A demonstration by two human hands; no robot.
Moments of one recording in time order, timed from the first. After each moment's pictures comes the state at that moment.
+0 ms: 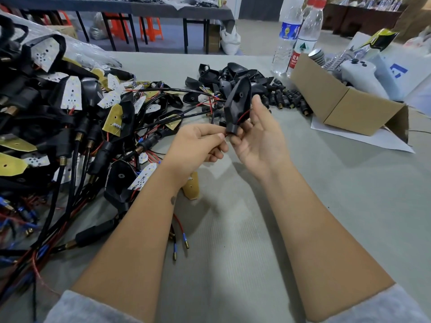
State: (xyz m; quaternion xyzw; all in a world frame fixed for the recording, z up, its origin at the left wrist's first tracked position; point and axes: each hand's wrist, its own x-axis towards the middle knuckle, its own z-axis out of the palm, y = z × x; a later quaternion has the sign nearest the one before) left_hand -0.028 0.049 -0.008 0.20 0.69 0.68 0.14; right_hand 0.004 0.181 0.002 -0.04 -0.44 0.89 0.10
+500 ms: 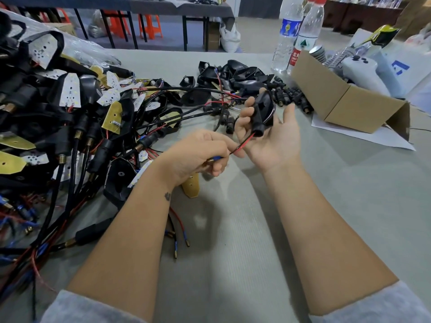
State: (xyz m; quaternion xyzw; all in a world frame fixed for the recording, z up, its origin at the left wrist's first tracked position) left_hand -0.029 0.040 -0.008 0.32 0.66 0.61 0.30; right_hand 0.004 0.195 0.005 0.01 -0.19 0.98 0.07
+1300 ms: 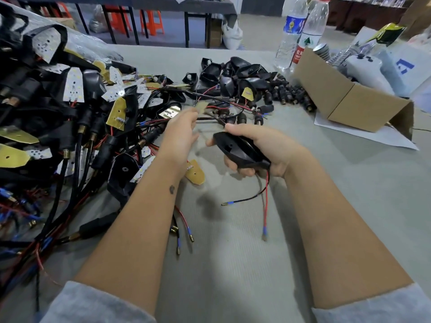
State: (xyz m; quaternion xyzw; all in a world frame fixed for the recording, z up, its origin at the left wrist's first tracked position) left_hand -0.051 0.046 -0.011 0.01 0.63 0.77 0.10; right_hand 0.018 0.200 0.008 0.02 -0.68 0.71 -0.20
